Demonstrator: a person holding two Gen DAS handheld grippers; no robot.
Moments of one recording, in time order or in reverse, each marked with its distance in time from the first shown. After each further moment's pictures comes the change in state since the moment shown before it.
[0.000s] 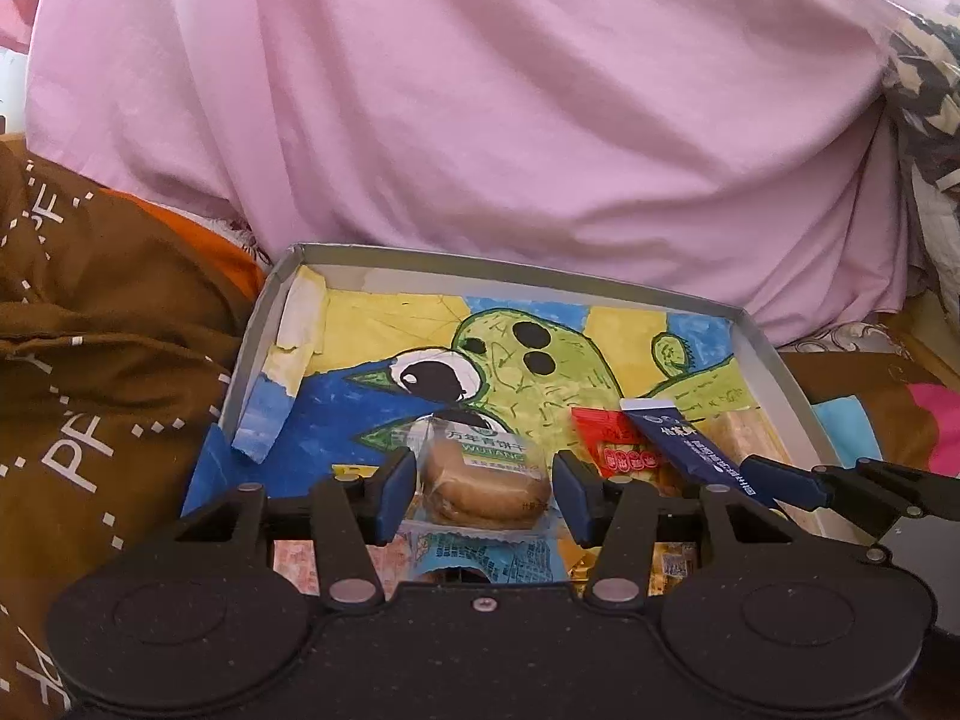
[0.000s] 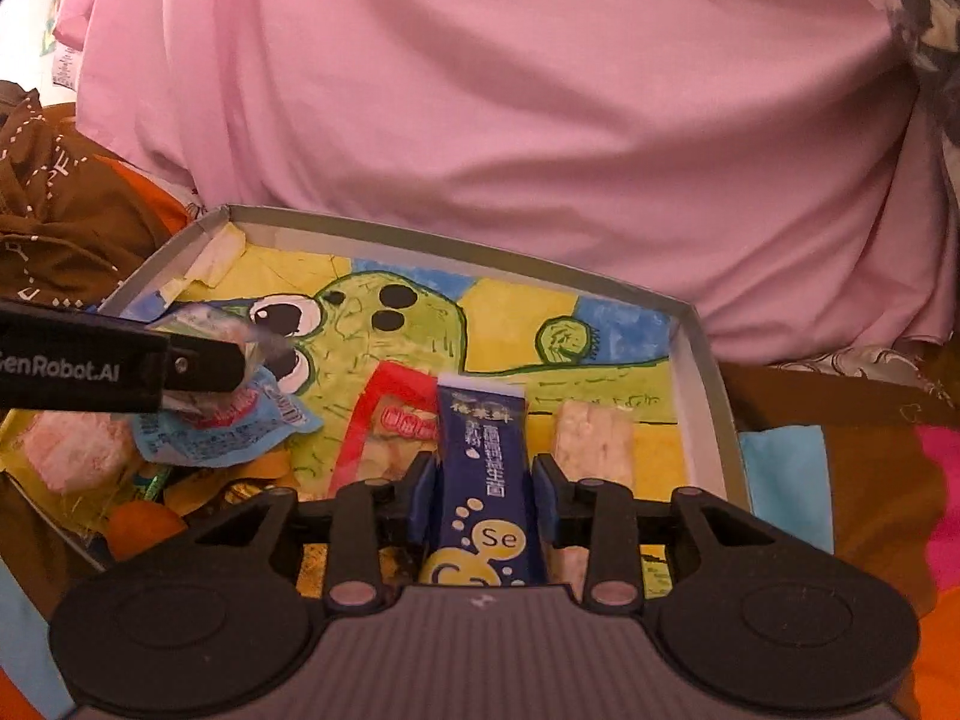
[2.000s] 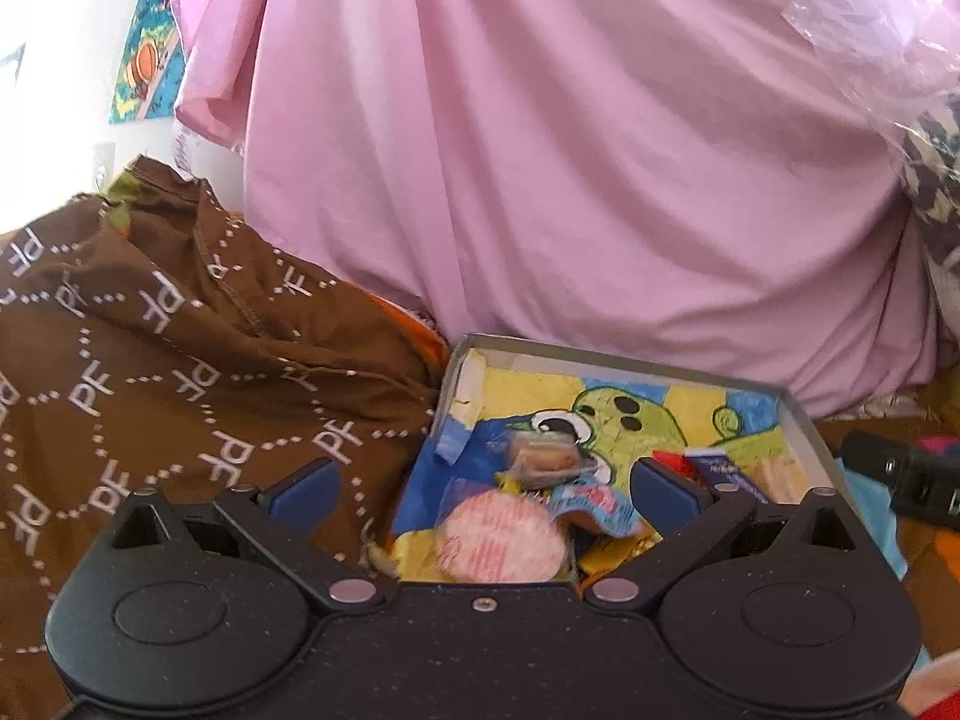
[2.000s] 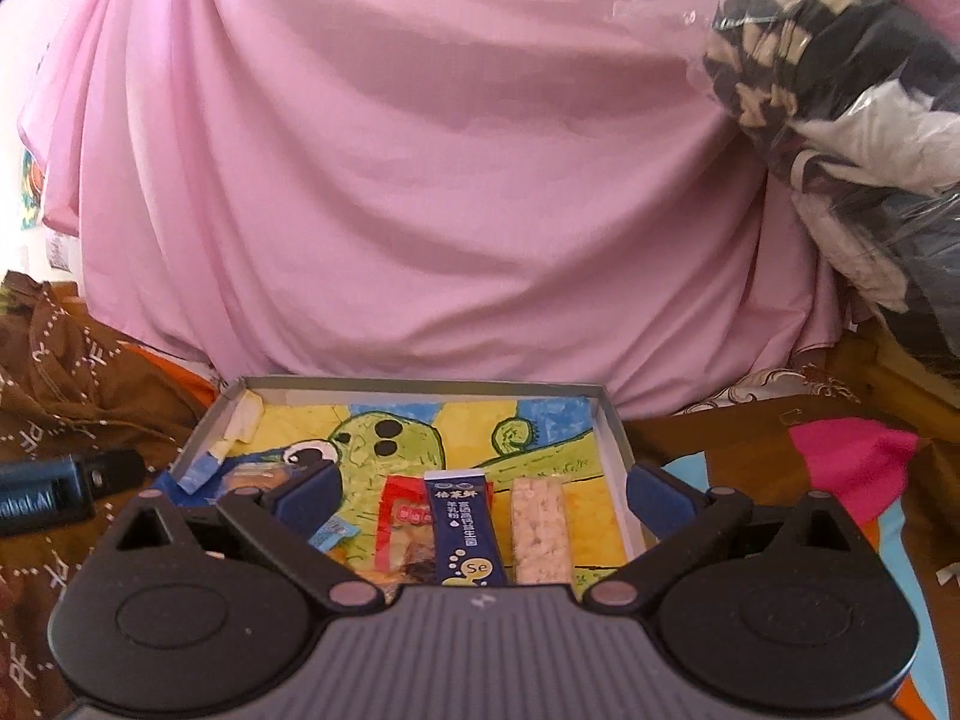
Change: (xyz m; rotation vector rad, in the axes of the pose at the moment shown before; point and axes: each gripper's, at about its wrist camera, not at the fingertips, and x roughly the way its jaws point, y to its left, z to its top) left arm -0.132 0.018 -0.037 -0.043 -0.209 0.220; right arm -0.117 -0.018 0.006 0.226 -0.198 -0.035
